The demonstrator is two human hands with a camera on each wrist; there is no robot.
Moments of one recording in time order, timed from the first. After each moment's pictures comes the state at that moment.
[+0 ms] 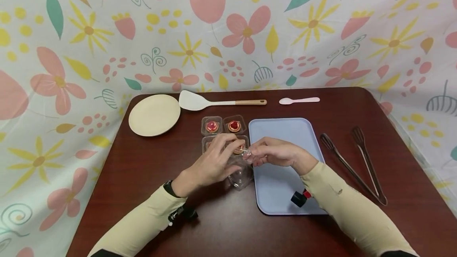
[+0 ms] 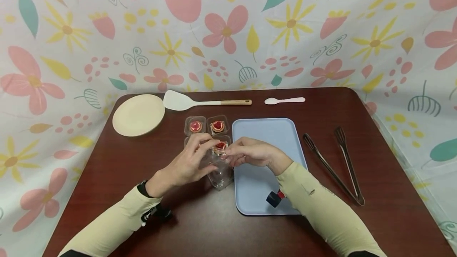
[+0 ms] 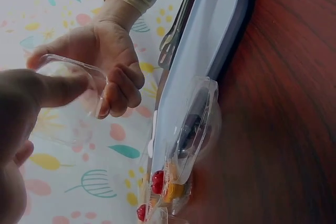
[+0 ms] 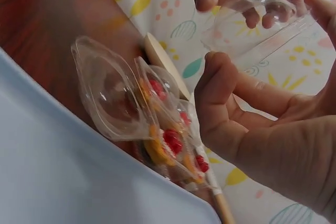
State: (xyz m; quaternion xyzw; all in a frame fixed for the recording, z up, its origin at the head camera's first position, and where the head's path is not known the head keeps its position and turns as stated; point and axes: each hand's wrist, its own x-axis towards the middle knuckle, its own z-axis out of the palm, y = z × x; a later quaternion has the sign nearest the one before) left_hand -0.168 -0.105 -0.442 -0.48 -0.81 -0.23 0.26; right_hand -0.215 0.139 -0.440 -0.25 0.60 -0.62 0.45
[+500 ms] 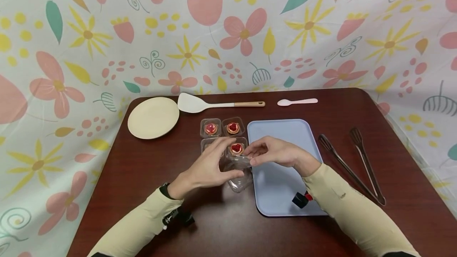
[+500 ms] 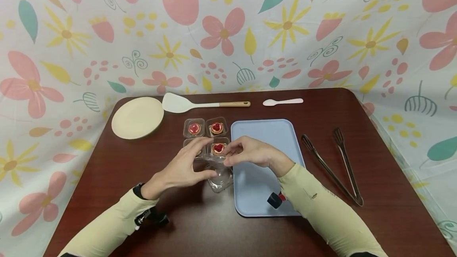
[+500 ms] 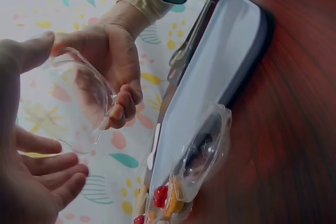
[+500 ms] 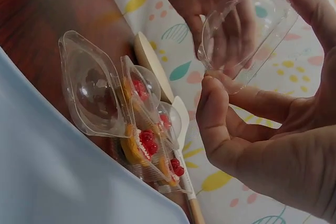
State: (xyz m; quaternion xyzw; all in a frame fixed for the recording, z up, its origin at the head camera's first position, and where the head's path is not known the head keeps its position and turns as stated) left_hand -0.157 -0.109 -0.435 -0.32 -0.88 -0.34 0.03; right_hand -0.207 0.143 -0.422 -0.26 0.71 -0.55 0.36
